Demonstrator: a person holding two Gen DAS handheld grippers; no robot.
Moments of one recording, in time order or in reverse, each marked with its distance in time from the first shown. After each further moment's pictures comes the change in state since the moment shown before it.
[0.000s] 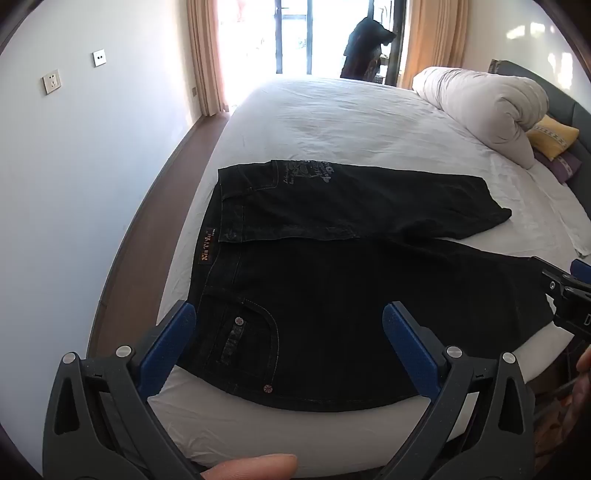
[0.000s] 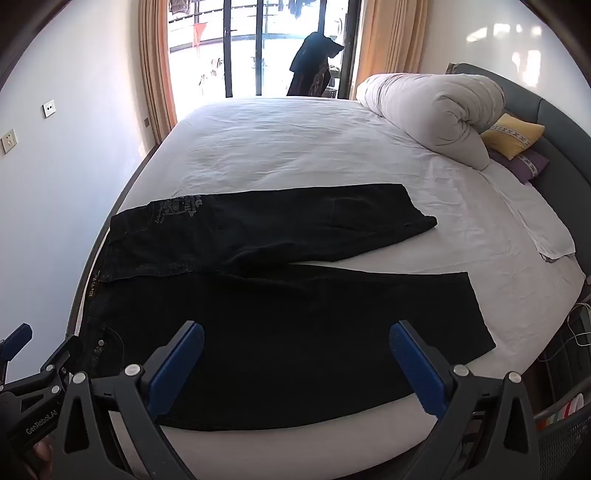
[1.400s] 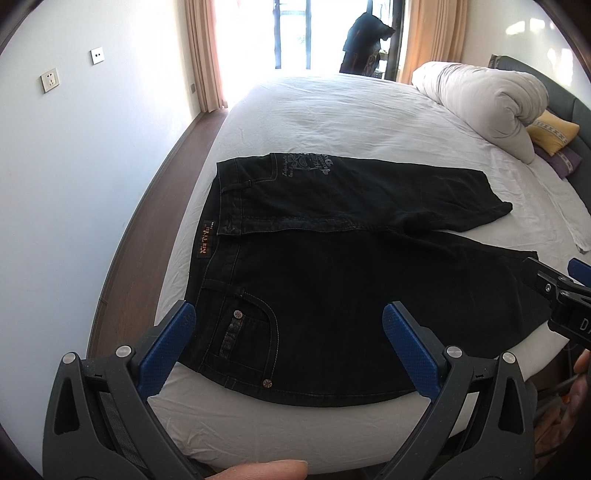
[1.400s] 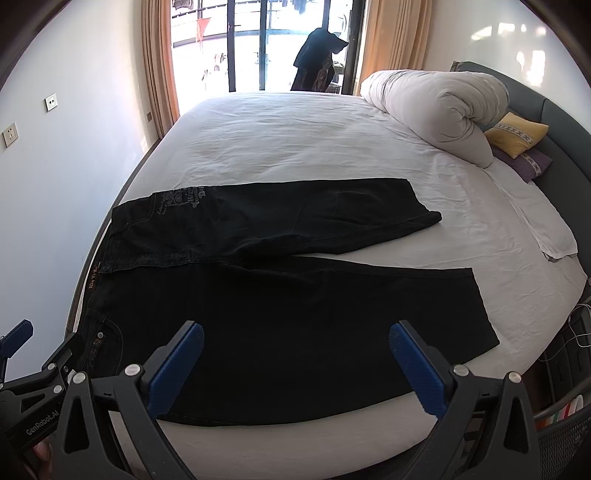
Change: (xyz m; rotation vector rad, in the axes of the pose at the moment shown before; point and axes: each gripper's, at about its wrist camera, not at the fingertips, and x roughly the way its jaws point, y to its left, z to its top) left arm -0.001 0.002 0.001 0.003 0.016 0.004; right arm 0.006 0.007 -0.014 -0.004 0.010 0.001
